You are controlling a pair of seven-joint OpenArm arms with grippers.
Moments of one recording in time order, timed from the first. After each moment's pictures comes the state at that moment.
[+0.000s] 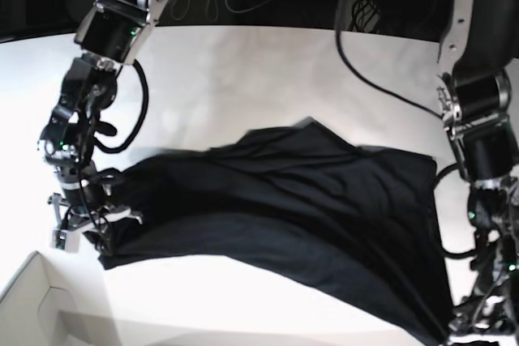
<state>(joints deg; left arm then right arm) -44.3 -18.7 -11.2 53.9 -35.0 -10.0 17.0 13.6 -1.2 27.2 86.4 6.5 22.2 -27.7</state>
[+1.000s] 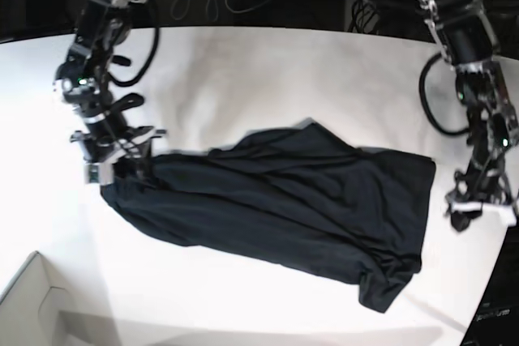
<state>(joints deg) -11.6 -16.7 -24.4 71.6 -35.2 -9.6 25.7 -3.1 -6.0 25.1 95.5 4.2 29.6 -33.3</state>
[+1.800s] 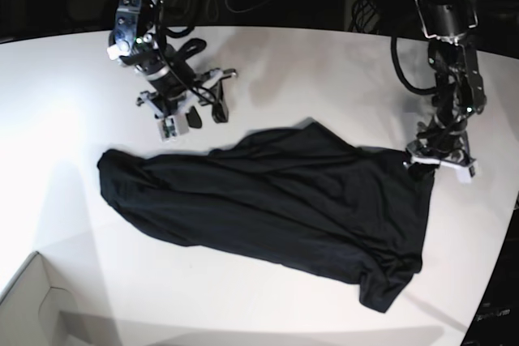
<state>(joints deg) -6.1 -14.0 -18.7 62.6 -35.6 -10.9 24.5 -15.9 -8.8 10.1 97.5 4.2 29.5 -32.7</state>
